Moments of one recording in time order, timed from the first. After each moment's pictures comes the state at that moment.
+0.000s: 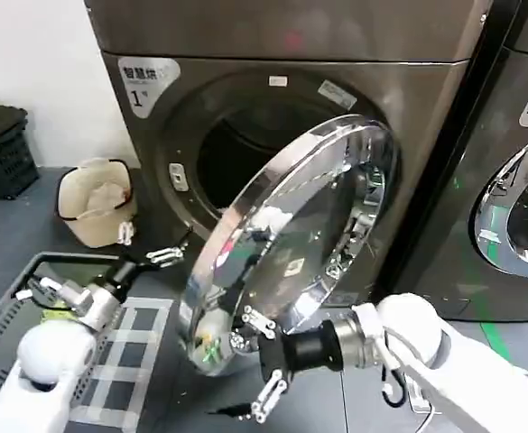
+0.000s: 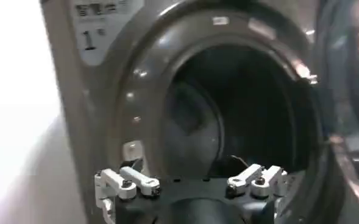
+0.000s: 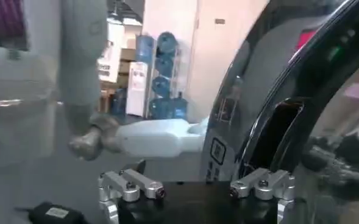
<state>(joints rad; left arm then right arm) 1.21 -1.00 -0.59 -2.01 -0.36 0.02 0.32 -0.76 0.76 -0.10 2.10 0.69 -0.10 -1.03</state>
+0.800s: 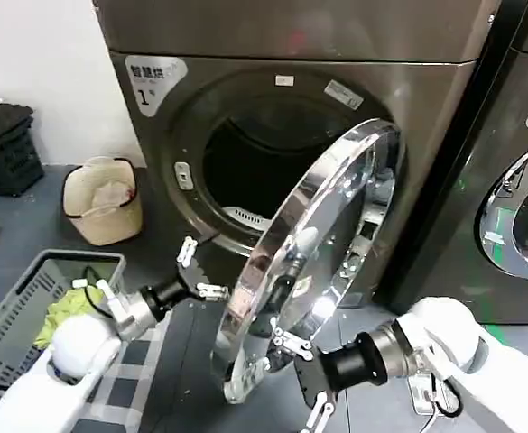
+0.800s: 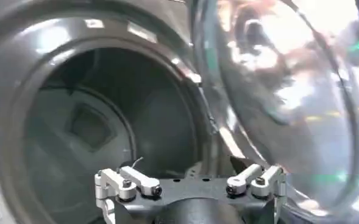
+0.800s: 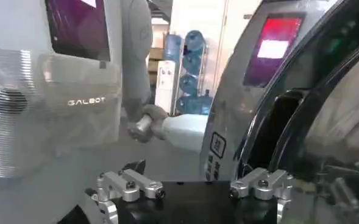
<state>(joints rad) 1.14 -0.87 -0.35 -1.99 -0.31 -0.08 0.50 -0.90 0.68 0.10 2.12 0.73 -0.07 -1.20</state>
